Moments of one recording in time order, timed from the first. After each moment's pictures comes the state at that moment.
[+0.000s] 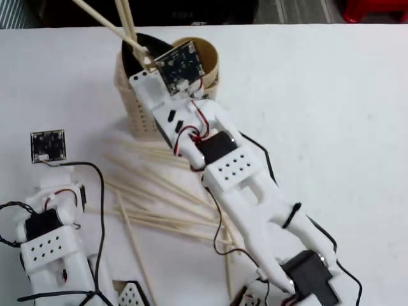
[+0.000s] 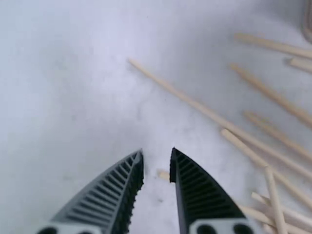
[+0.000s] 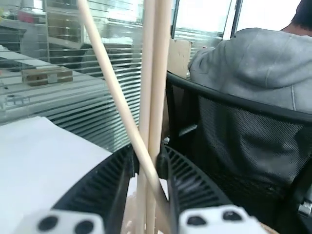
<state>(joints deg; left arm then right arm) -31.5 -61.0 74.7 52.4 -16.1 -36.9 -11.7 19.5 -2.5 6.8</state>
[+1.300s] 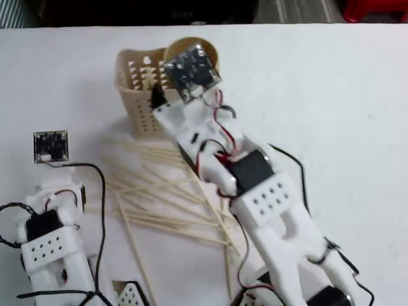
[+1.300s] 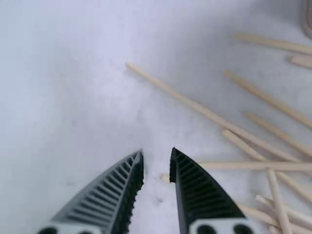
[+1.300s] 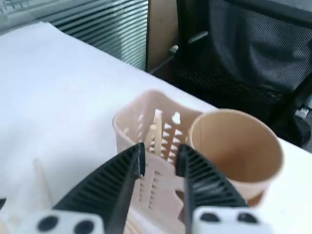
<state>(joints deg) -31.5 -61.0 75.8 50.5 -18.3 -36.6 -32.0 19.8 41.1 6.8</state>
